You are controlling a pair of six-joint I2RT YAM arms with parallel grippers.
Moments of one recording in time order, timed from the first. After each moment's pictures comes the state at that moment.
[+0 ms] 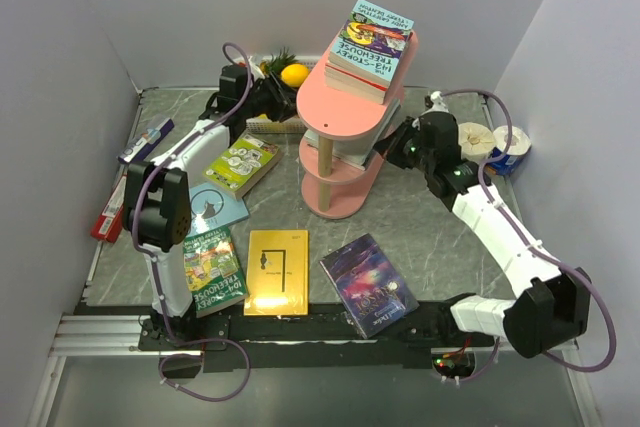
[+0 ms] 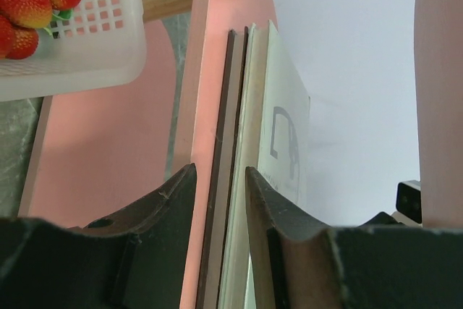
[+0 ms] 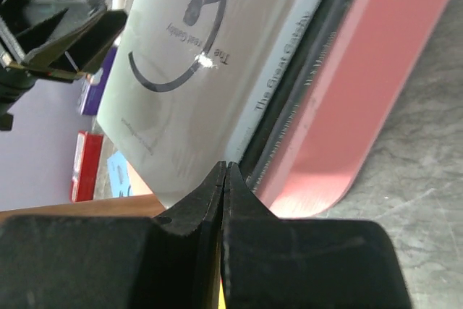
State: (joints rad) left arm -0.30 1.94 1.57 0.09 0.58 -1.04; right arm 0.34 1.24 1.08 -0.28 -0.08 0.72
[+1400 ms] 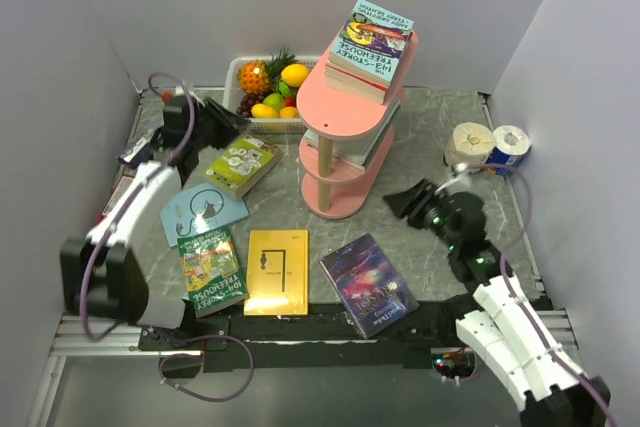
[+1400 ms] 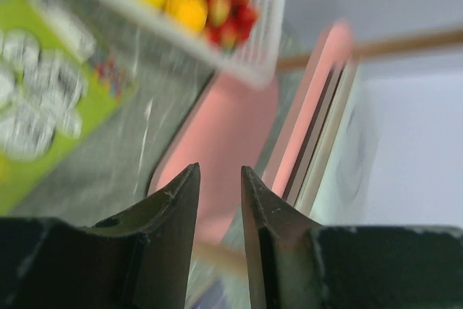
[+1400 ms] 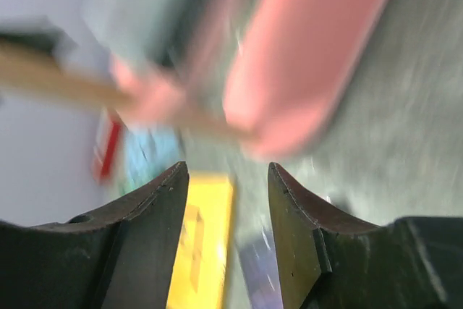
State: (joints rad) left arm -0.14 1.46 1.19 -0.13 0.24 -0.97; right arm 0.26 0.64 0.51 -0.15 -0.17 0.80
